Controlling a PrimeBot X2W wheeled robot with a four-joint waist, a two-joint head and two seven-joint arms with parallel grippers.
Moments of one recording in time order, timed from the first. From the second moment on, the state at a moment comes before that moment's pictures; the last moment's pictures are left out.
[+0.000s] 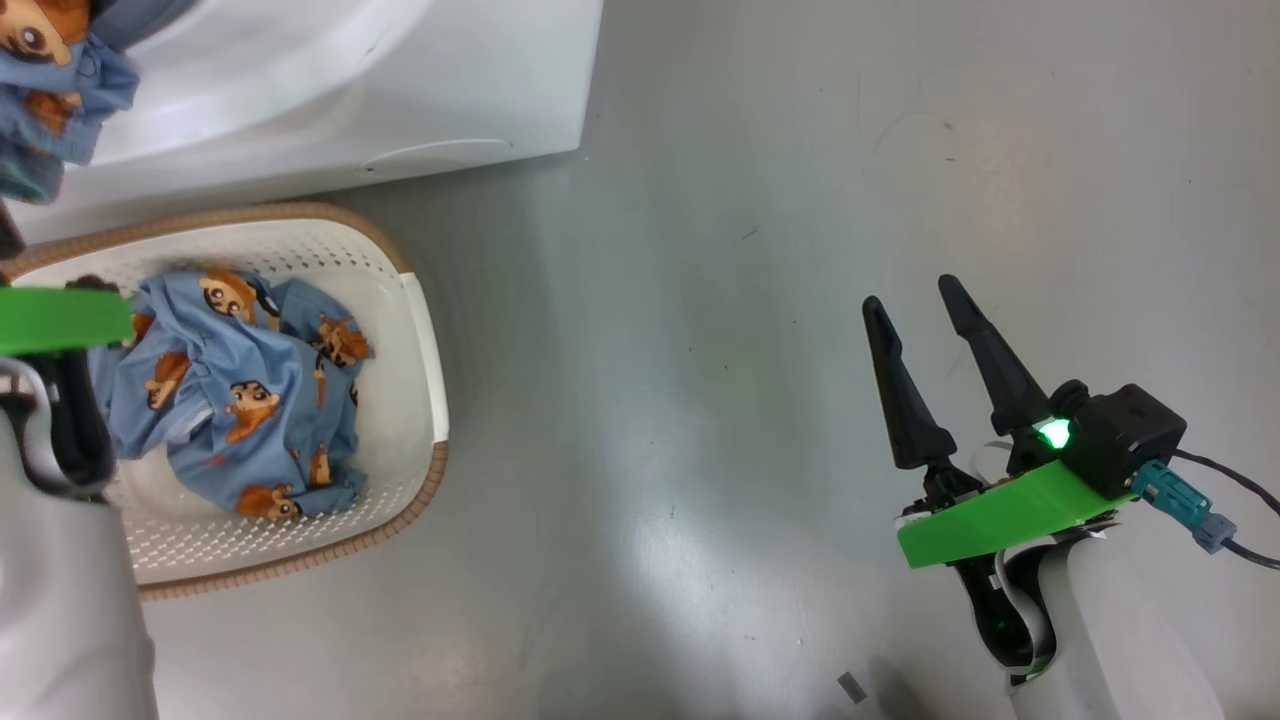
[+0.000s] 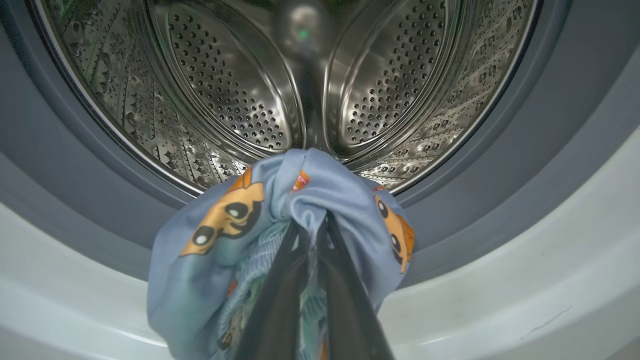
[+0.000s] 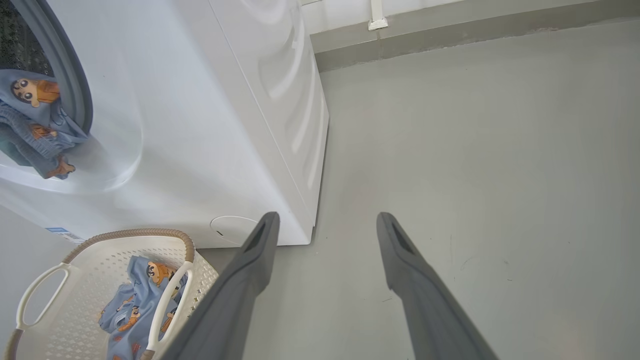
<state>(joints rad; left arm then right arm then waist) -0.70 0.10 0.23 0.32 -0.21 -0.13 -0.26 -0.33 -0.07 0.13 0.13 0.30 0.12 -0.25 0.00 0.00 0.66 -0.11</state>
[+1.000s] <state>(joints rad) -1.38 0.33 0.02 0.75 -0.29 -0.13 -0.23 -0.35 -0.07 0.15 0.11 0.32 0.12 -0.25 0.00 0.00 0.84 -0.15</state>
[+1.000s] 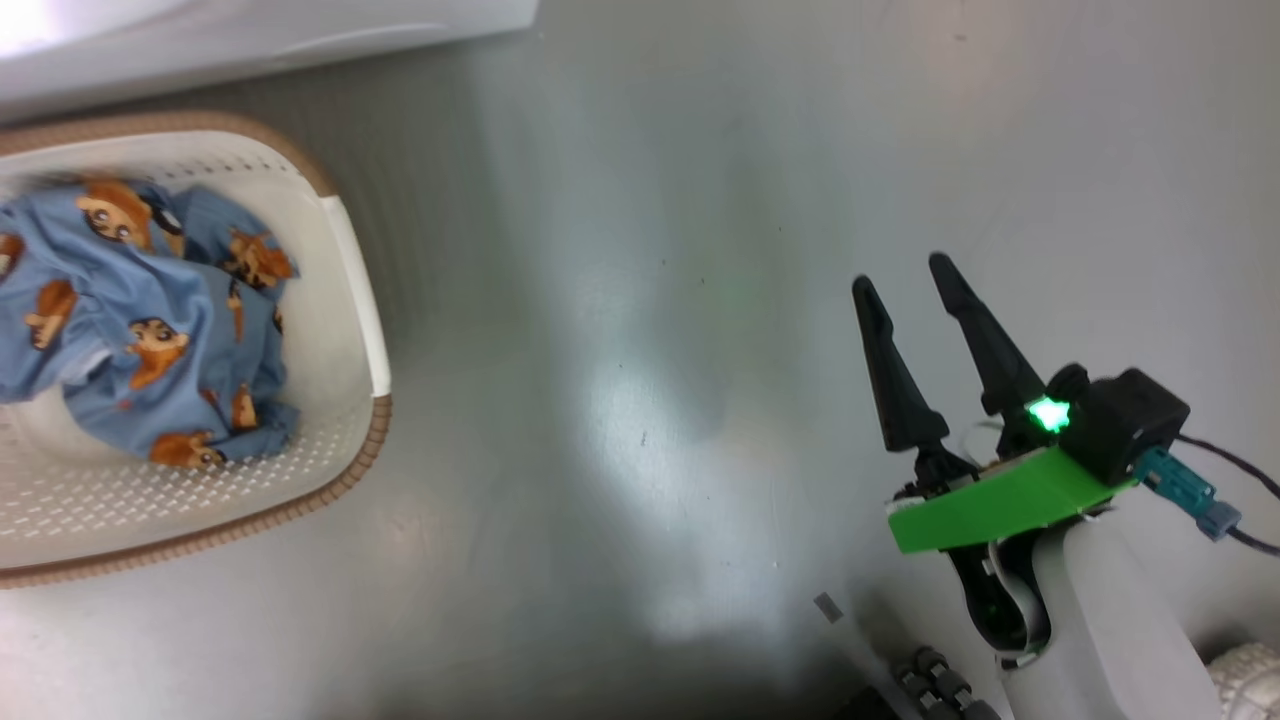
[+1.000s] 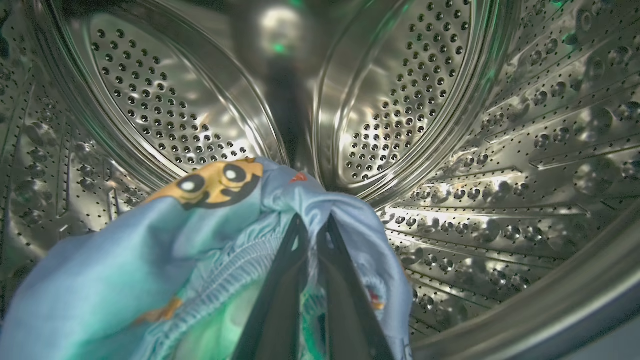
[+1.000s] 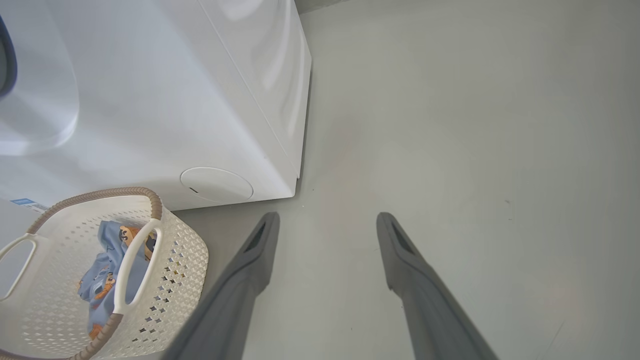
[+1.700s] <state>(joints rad) -1.57 0.57 -0.24 0.70 -0.56 -0.13 -0.22 -0.42 -0.06 0.21 0.12 0.36 0.12 -0.25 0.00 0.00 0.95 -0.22</state>
